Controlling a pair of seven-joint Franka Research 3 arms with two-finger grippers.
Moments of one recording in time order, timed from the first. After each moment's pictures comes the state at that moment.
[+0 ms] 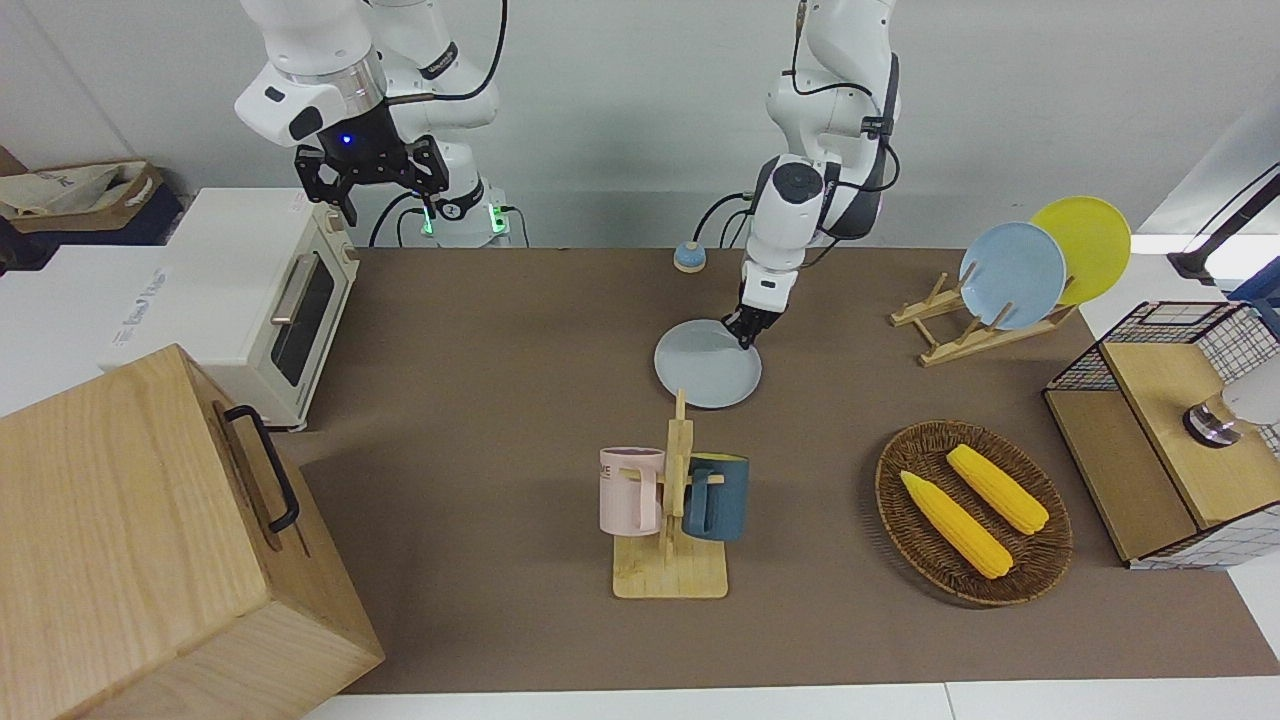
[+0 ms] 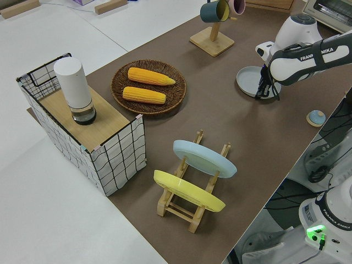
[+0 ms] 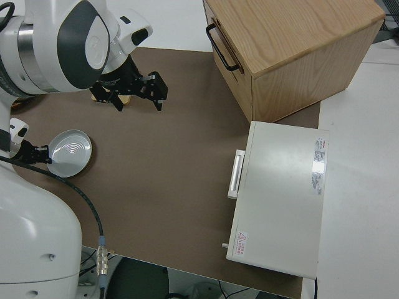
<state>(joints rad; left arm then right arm) -0.31 -0.04 -0.17 -2.51 -0.07 2.54 -0.89 0.02 -0.01 0.12 -1.48 0.00 1.39 0.03</state>
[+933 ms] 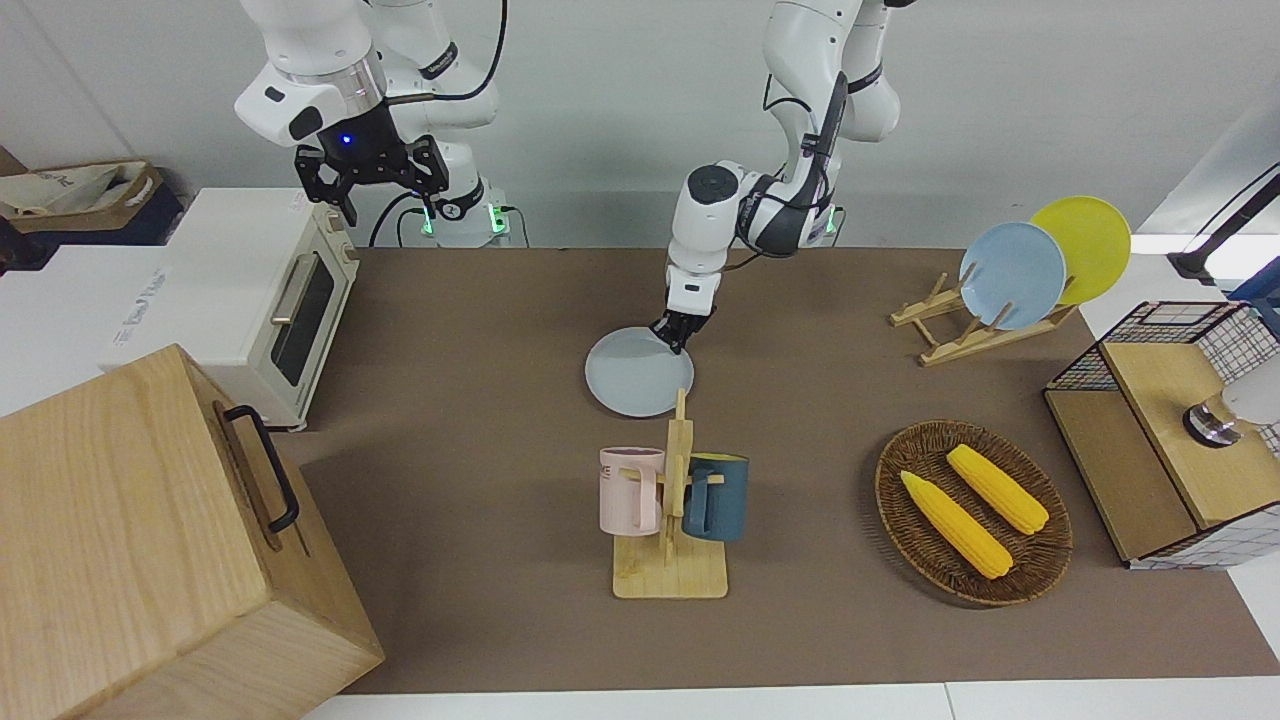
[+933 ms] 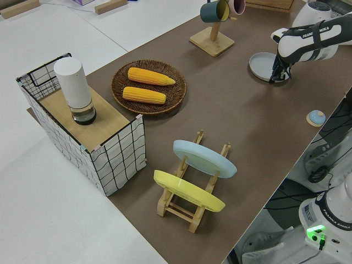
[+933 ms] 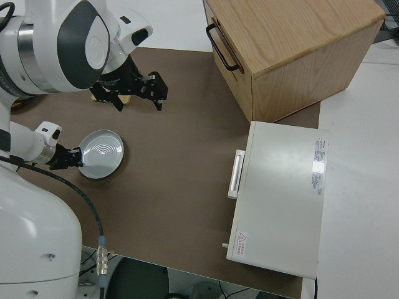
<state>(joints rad) -0.51 0.13 -0.17 -2.30 0.01 2.54 -1.26 0.02 -0.01 0.12 -1.48 0.00 1.39 0.03</state>
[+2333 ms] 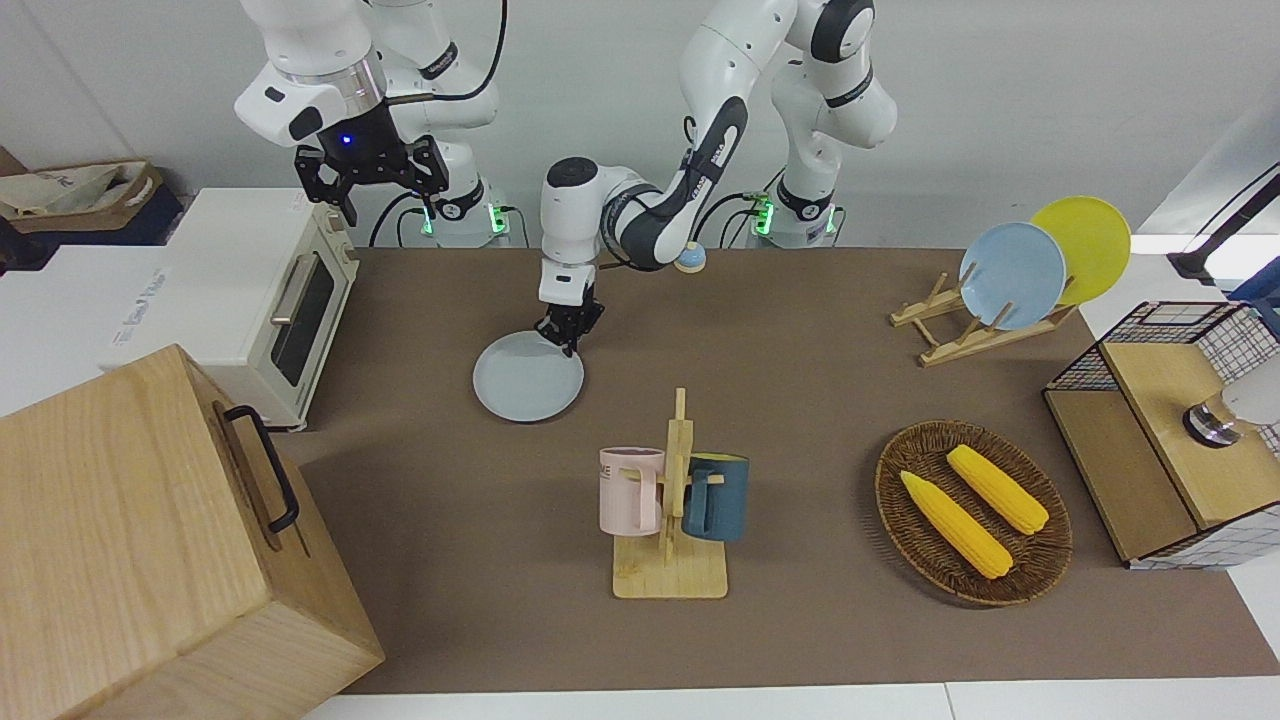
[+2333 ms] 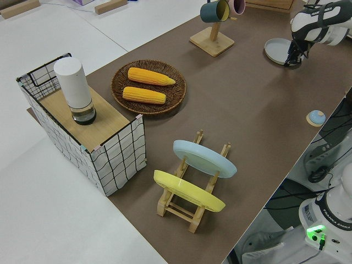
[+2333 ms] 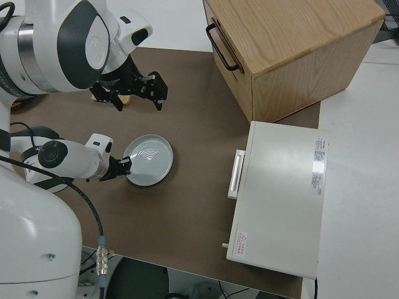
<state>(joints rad) -0.77 0.43 -0.17 -1.88 0.22 2.47 -1.67 0.02 -0.01 0.12 -1.48 0.00 1.39 0.03</state>
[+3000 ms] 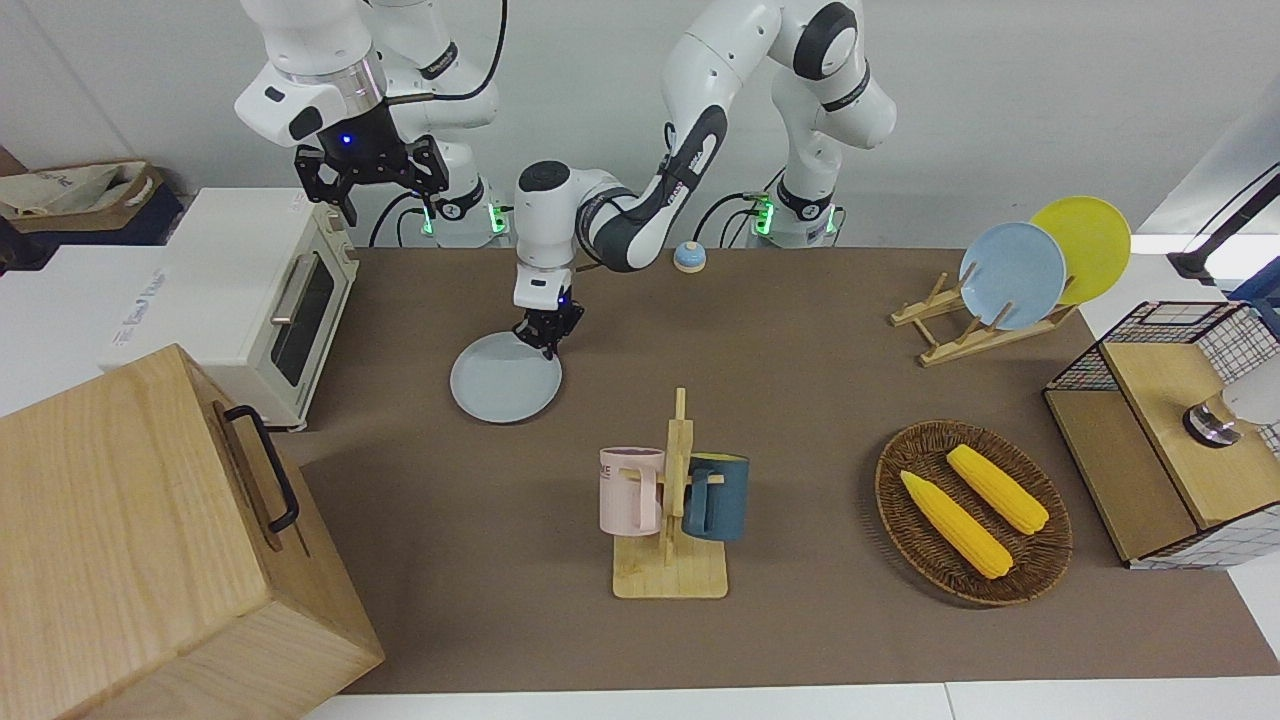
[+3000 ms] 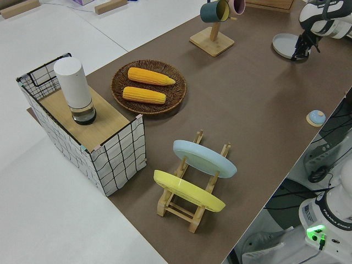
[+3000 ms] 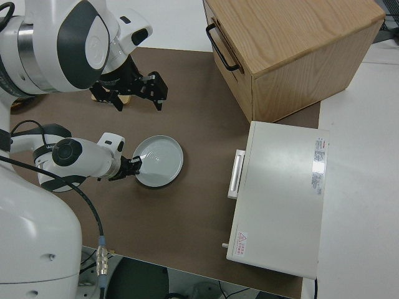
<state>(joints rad) -0.80 0.51 -0.17 -1.74 0.22 2.39 -1.68 0.02 -0.01 0.12 -1.48 0.00 1.39 0.03</state>
